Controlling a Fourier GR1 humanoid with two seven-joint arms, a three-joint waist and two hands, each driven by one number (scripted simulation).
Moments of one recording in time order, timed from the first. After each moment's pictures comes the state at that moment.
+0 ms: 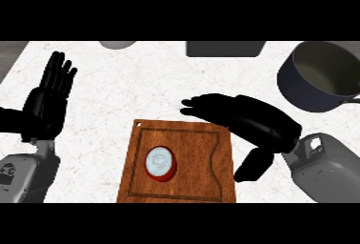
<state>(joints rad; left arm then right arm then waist) -0.28 0.32 -0.02 -1.52 0.26 0.21 0.02 -0.63 -0.56 0.60 -1.71 0.18 0.31 0.04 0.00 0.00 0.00</state>
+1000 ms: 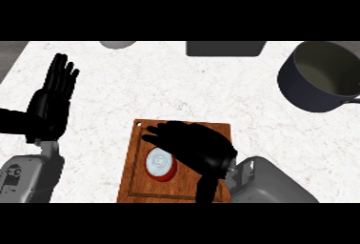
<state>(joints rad) -0.28 0.26 0.03 -1.51 0.21 0.17 0.02 -0.55 -0.20 0.68 -1.64 0.47 0.45 0.27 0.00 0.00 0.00</state>
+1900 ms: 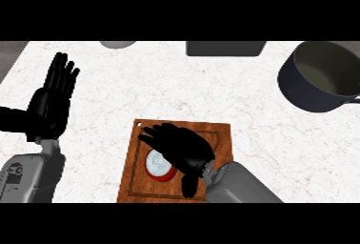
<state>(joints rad) -0.29 0.23 0.07 -1.51 0.16 0.13 0.02 -0.48 -0.02 0.66 -1.42 0.78 0.38 0.15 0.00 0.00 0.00</state>
